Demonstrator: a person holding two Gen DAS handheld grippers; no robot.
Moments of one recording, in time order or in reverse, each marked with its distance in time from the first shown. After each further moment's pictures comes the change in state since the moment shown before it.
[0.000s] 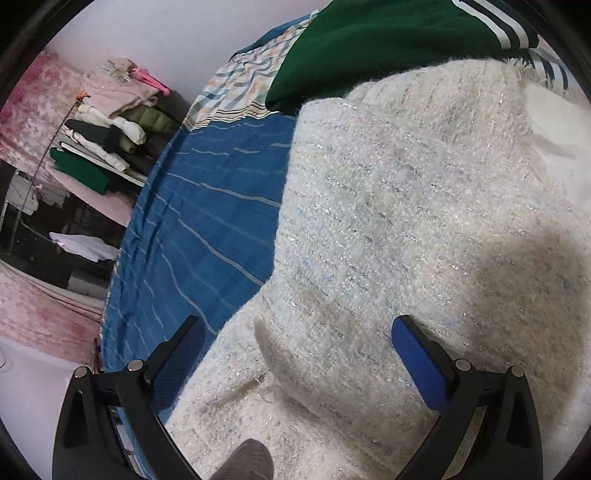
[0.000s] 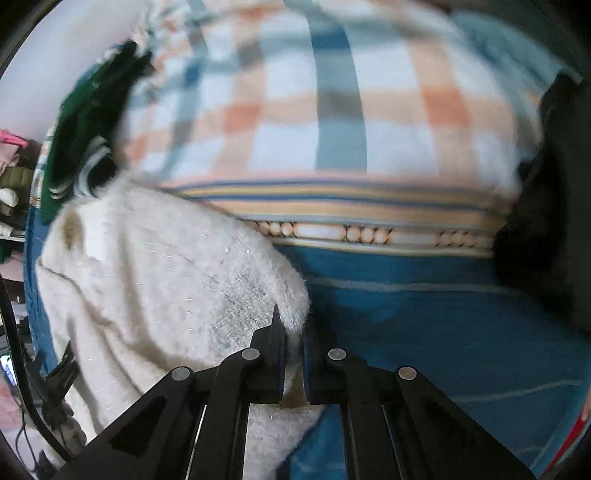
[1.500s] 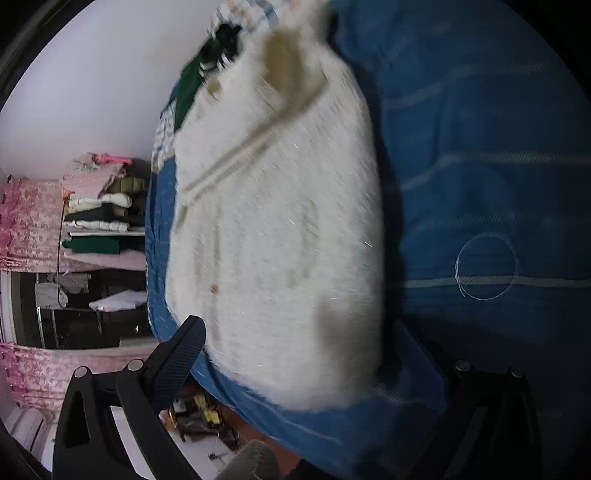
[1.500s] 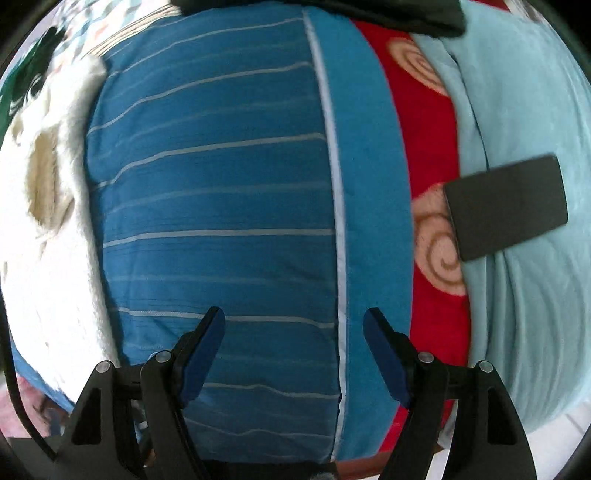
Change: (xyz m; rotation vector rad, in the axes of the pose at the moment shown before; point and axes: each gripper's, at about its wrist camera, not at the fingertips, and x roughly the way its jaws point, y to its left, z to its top) left arm -0.248 -0.180 -0.293 0.479 0.022 0.097; right arm -0.165 -0.229 -0.348 0.240 0.194 -0.249
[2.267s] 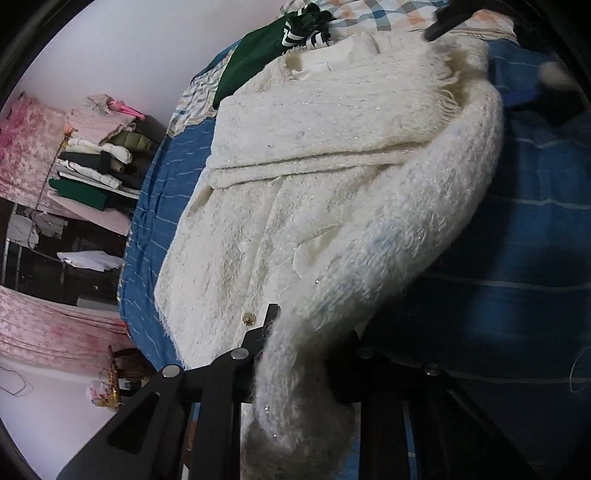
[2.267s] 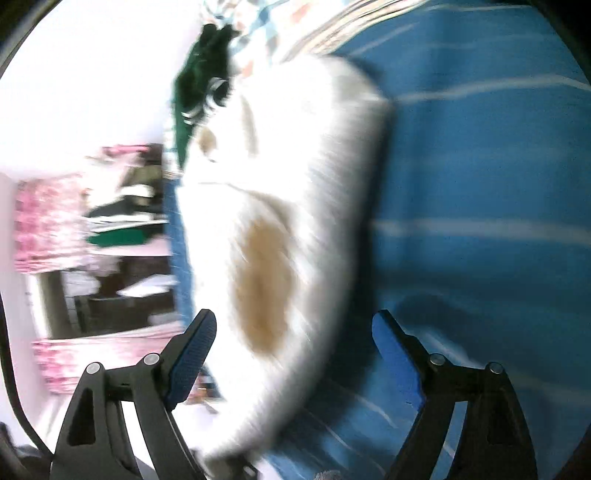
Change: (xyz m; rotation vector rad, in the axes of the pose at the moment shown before) left arm 0.060 0.119 0.021 -0.291 -0.053 -0.135; right arm 0.056 0.091 0.107 -0.218 0.053 0.956
